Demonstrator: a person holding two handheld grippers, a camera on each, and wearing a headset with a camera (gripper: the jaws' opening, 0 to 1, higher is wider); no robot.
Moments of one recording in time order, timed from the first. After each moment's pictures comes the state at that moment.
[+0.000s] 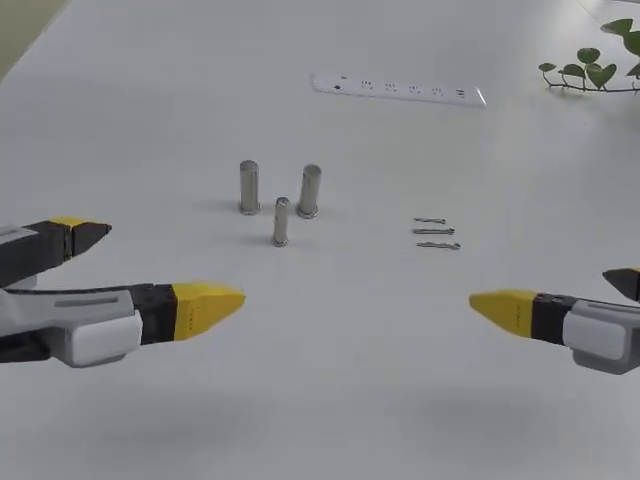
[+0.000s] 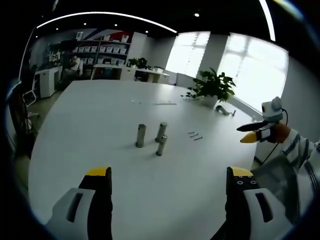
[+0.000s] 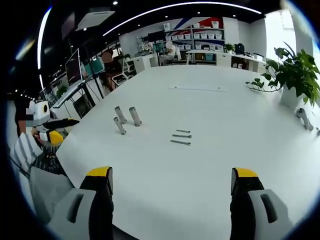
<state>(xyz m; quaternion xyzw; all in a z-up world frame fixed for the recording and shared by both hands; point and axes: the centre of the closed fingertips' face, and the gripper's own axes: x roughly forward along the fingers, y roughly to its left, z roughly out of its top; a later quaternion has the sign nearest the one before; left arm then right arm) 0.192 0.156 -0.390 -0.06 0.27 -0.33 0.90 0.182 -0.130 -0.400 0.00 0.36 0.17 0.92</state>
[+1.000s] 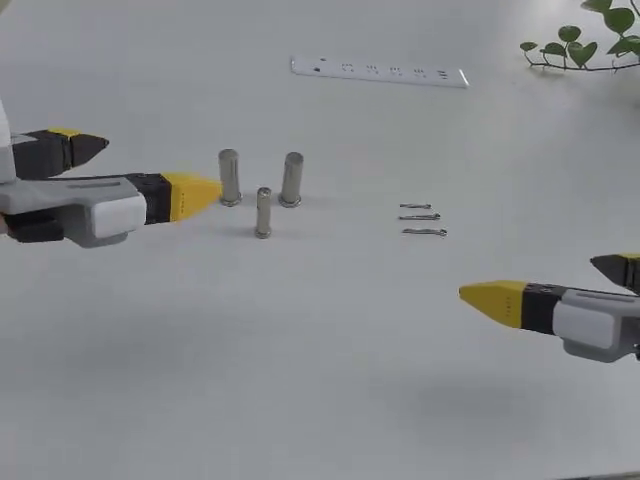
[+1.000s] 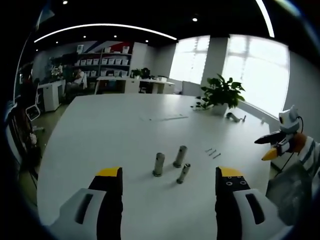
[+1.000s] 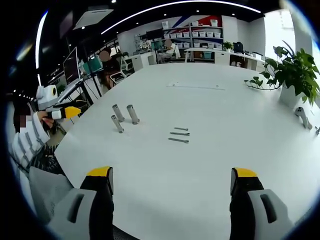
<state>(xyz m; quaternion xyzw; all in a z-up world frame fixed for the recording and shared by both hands) 0.274 0.161 -0.377 -0.03 0.23 -0.31 0.92 0.181 -0.133 -0.403 -0.01 0.37 0.17 0.92</state>
